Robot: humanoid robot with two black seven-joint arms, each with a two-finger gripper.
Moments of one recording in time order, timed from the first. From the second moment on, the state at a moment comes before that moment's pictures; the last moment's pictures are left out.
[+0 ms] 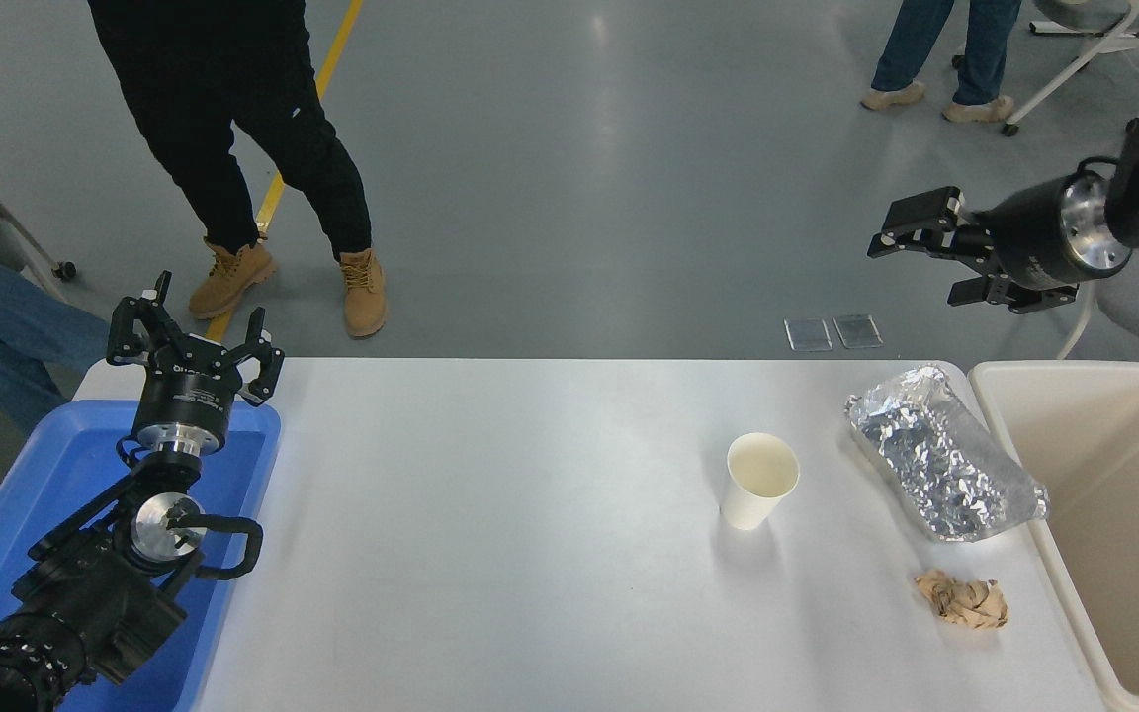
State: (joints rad) left arm -0.61 0.21 -0.90 -0.40 -0.07 -0.54 -0.54; right arm 2.01 -0.39 -1.39 1.18 0.05 0.46 0.27
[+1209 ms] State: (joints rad) left arm -0.61 0.21 -0.90 -0.40 -0.07 -0.54 -0.54; right arm 1.60 -0.05 -1.41 1.05 0.03 0.22 0.27
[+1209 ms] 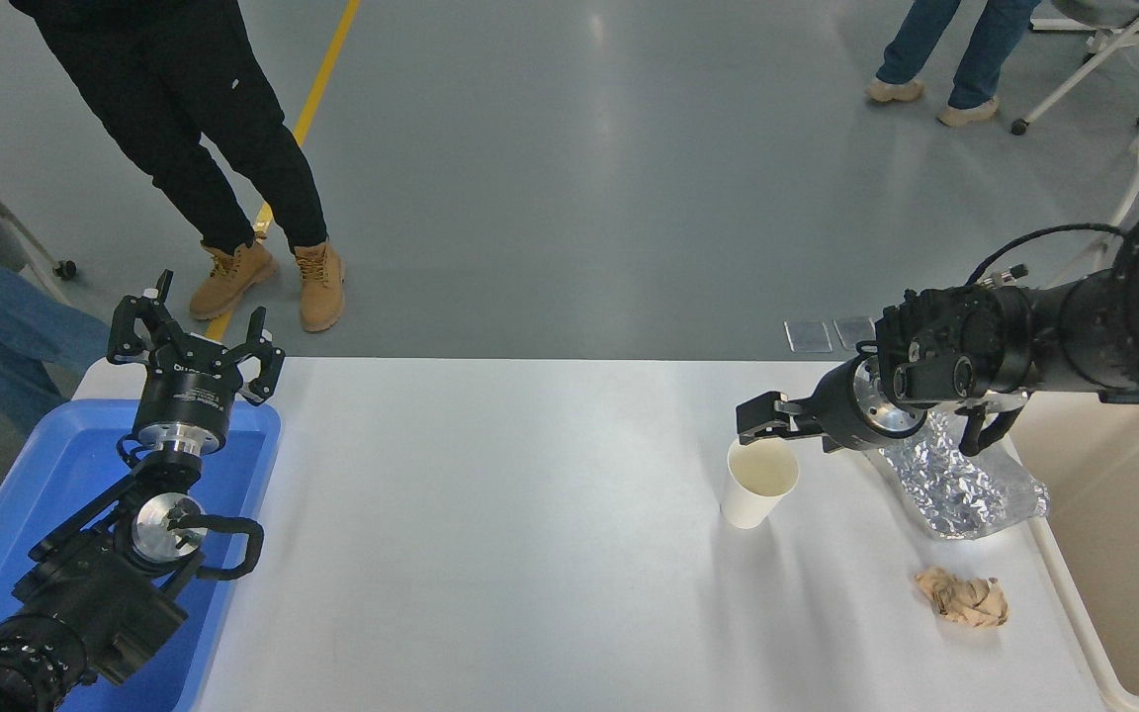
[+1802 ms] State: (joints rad) left arm -0.61 0.21 -0.90 -0.40 -0.07 -0.54 -0.54; right arm 1.42 -0.04 -1.42 0.91 0.05 0.15 0.27
